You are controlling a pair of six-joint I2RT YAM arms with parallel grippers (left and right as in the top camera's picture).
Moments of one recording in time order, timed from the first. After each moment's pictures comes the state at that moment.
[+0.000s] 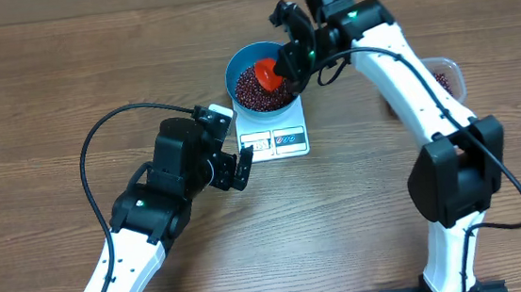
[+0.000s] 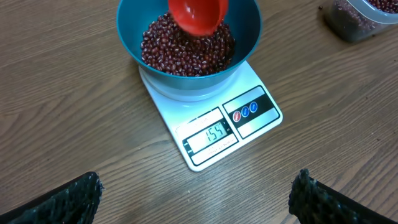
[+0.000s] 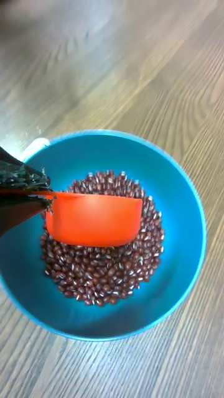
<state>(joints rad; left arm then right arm) -0.40 1.15 0.86 -0.45 0.09 0.00 0.33 2.10 1.97 -0.99 -0.46 -0.09</state>
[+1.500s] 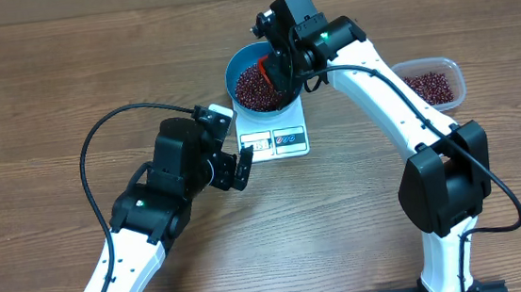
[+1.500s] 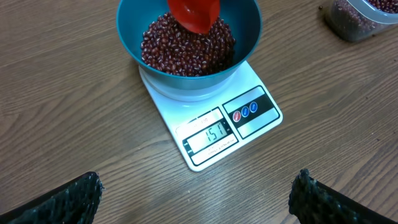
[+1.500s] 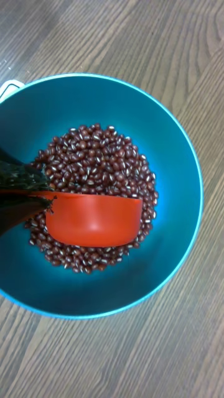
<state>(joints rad) -0.40 1.15 0.86 -0.45 0.09 0.00 0.45 2.09 1.90 -0.87 -0.13 -0.06</state>
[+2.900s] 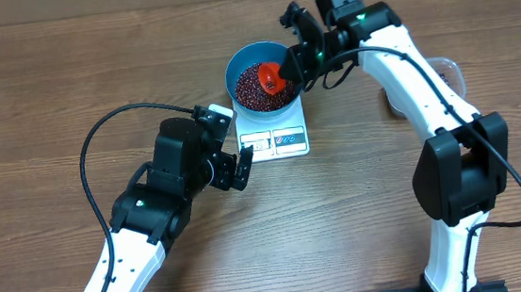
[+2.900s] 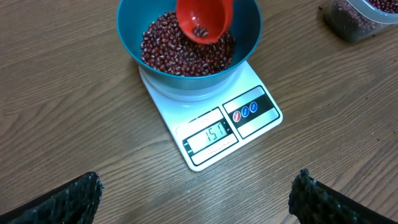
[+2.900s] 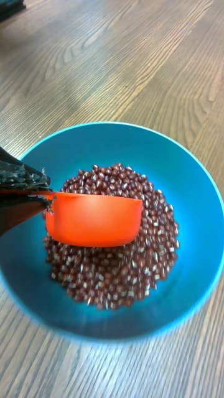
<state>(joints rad) -0.40 1.15 0.86 -0.45 0.09 0.00 0.29 2.10 1.90 -0.94 -0.53 -0.04</state>
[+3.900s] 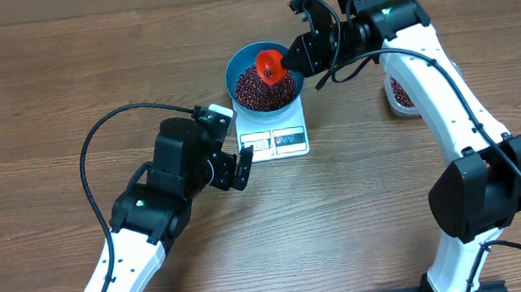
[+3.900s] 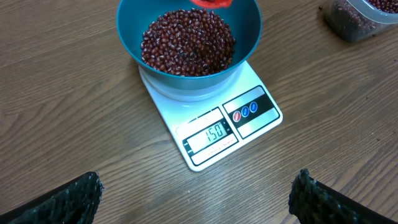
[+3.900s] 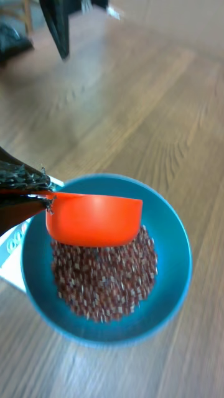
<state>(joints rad) -0.40 1.15 0.86 -0.45 0.09 0.00 0.27 1.98 1.90 -0.98 -0.64 -0.04</state>
